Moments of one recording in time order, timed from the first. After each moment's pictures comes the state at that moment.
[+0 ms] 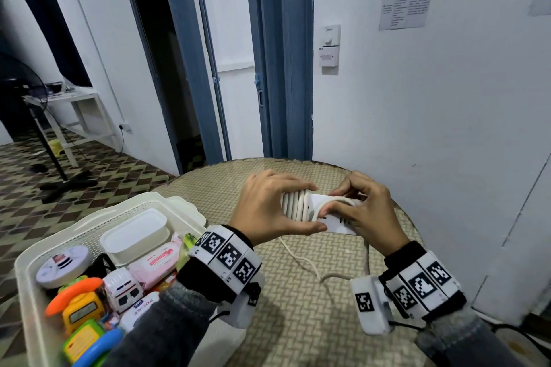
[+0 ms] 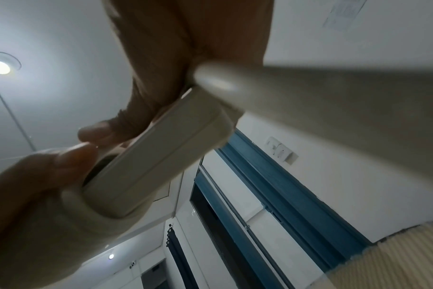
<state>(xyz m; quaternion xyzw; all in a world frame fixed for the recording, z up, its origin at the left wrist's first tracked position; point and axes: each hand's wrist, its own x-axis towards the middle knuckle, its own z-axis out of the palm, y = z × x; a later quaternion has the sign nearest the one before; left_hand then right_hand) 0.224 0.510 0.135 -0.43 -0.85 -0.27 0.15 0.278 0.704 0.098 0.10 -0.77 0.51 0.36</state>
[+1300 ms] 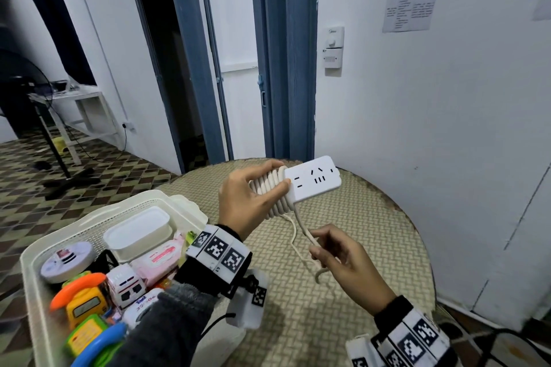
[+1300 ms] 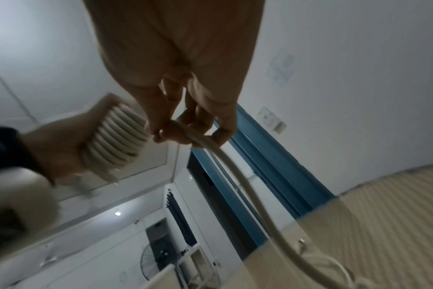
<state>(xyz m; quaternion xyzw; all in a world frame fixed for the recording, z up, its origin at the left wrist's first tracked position) 0.210 0.499 0.122 -0.27 -0.77 -0.55 0.19 0.305 0.670 0.030 0.12 -0.77 0.60 0.19</state>
